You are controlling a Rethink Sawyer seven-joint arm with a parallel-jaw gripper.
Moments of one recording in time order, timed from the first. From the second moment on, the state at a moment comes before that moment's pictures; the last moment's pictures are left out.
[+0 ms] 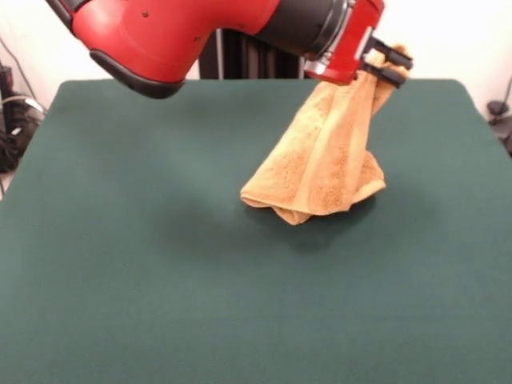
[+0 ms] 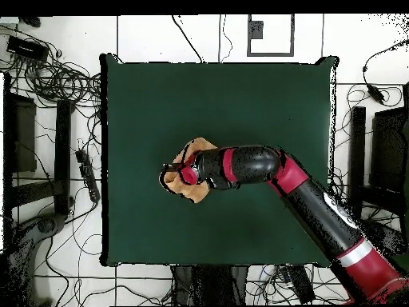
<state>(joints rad) -1.07 -0.05 1.18 1.78 -0.37 0.91 1.24</state>
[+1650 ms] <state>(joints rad) -1.29 -0.03 1.17 1.93 -0.63 1.17 1.09</state>
